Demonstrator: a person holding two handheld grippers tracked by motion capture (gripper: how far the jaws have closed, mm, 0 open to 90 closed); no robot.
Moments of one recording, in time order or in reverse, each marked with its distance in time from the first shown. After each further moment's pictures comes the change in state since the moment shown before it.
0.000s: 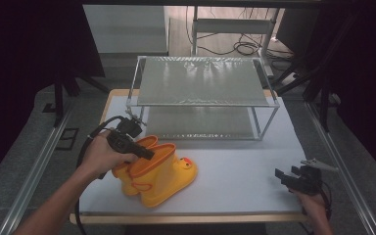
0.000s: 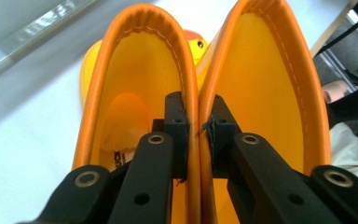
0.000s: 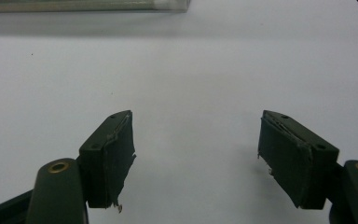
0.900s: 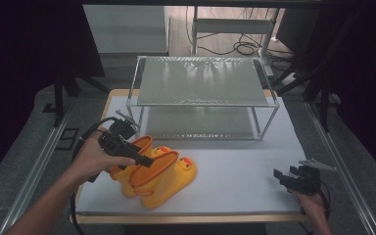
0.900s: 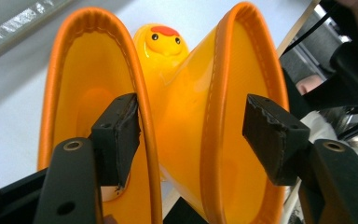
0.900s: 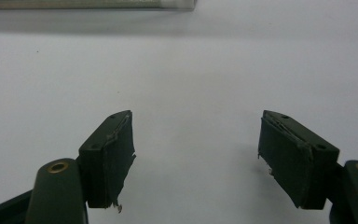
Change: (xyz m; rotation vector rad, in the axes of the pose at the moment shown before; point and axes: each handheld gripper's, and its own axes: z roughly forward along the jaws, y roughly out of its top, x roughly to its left) left arm -0.002 -0.014 -0.013 0.008 -0.047 0.024; right arm 0.004 0.000 0.002 0.000 0.008 -0.016
